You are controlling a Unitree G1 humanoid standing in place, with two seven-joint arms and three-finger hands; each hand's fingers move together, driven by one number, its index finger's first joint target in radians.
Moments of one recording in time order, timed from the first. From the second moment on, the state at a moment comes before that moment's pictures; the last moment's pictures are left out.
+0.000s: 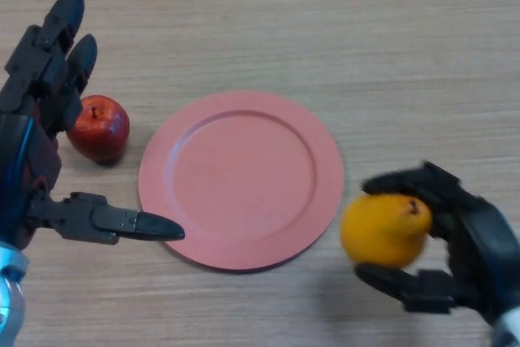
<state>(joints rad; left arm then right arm) 0.02 0.25 0.19 -0.66 -0.15 0.27 -0.18 0.15 -0.19 0.11 -0.37 0.00 0.15 0.17</state>
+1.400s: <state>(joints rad) 0.09 0.23 0.27 -0.71 -0.19 0.26 -0.20 -0.42 -0.20 0.59 0.19 0.03 0.26 -0.26</state>
